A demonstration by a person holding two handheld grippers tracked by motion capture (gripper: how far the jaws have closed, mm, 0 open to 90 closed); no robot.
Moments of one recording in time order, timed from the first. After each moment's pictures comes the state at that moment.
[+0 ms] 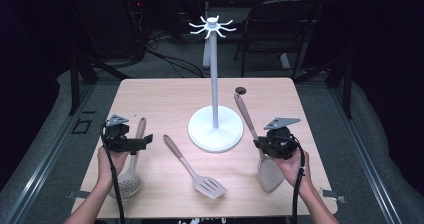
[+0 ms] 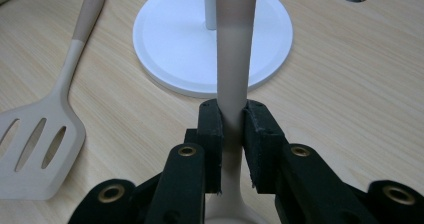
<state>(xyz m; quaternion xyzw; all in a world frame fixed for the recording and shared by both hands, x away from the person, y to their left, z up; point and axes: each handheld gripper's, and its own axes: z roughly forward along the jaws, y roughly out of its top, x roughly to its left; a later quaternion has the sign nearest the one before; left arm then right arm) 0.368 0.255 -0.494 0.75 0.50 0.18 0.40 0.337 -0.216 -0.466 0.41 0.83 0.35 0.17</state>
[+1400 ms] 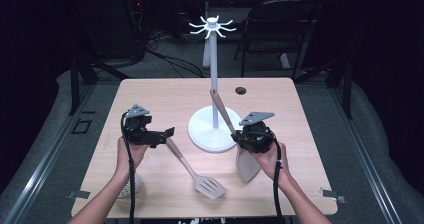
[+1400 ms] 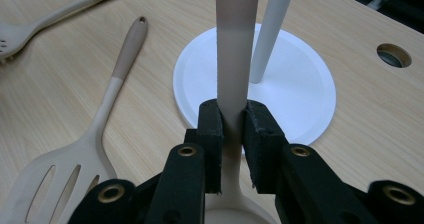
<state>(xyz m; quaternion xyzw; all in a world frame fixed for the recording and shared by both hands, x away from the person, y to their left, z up) 0.372 0.191 -0.457 0.76 0.44 0.16 0.45 0.349 -0.157 -0.454 0.35 0.84 0.37 0.18</state>
